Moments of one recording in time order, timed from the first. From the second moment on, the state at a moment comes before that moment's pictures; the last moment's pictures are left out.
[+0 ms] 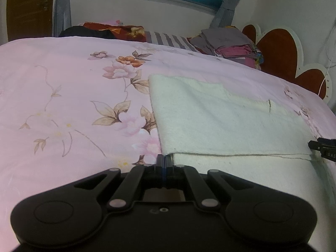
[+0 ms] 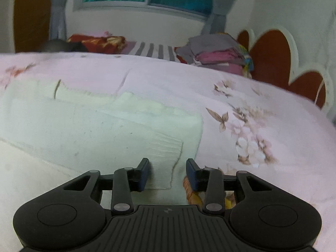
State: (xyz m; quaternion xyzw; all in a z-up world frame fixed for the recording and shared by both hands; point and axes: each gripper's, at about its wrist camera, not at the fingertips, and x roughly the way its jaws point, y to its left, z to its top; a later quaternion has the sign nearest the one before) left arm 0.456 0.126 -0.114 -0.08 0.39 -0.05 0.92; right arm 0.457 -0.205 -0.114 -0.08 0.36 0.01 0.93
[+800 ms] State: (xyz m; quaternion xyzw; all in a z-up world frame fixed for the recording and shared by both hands) left arm 0.459 0.130 -0.116 -0.08 0.39 -0.06 0.92; right arm 0.465 -0.274 -0.100 0.19 0.39 0.05 0.90
